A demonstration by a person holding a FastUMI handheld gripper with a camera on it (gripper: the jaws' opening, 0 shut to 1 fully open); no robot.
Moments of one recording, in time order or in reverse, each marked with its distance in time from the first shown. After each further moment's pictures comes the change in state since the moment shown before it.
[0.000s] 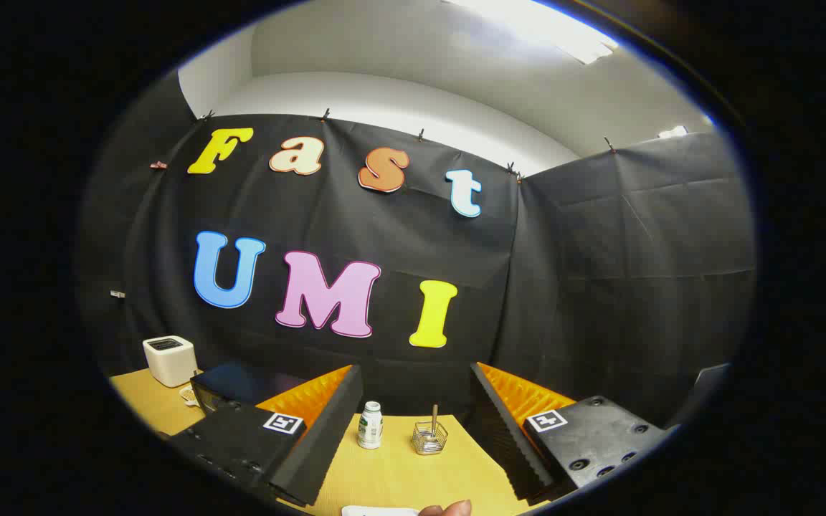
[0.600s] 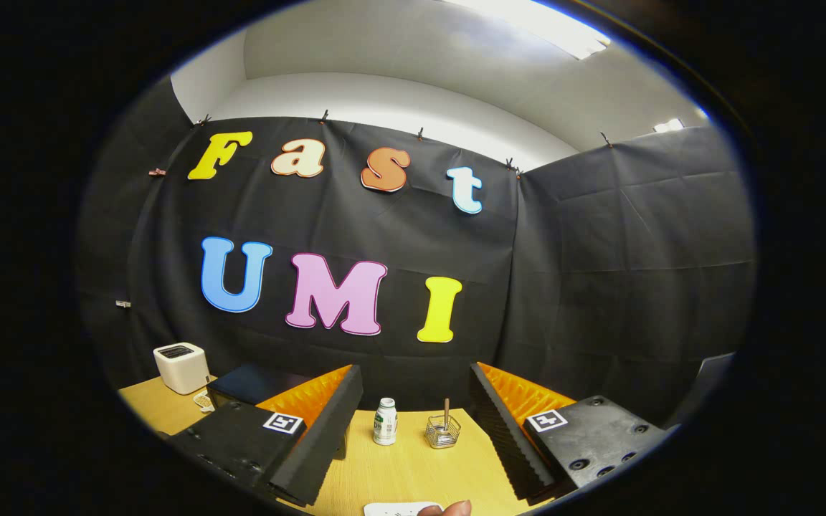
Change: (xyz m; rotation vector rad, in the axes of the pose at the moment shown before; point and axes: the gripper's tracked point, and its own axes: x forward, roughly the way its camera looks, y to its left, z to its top) arm -0.015 0.017 0.007 0.047 0.014 -0.007
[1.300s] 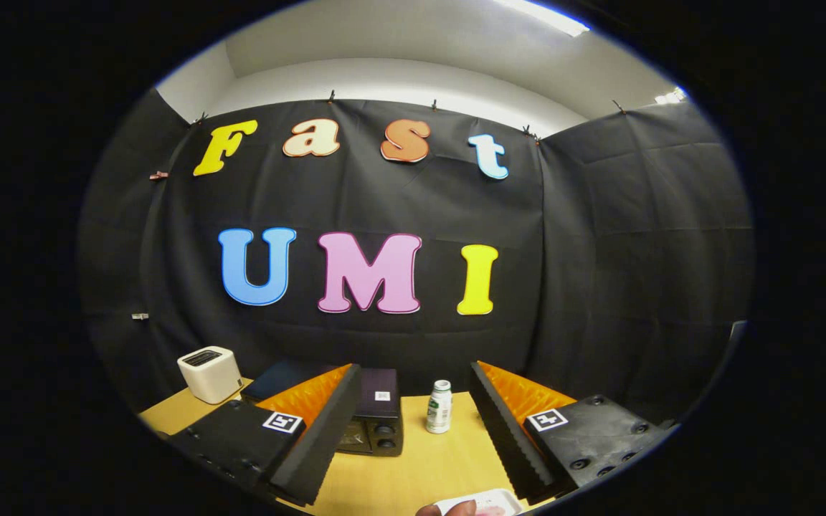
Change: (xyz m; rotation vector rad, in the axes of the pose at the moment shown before) arm 0.039 0.126 -0.055 0.107 0.112 0.092
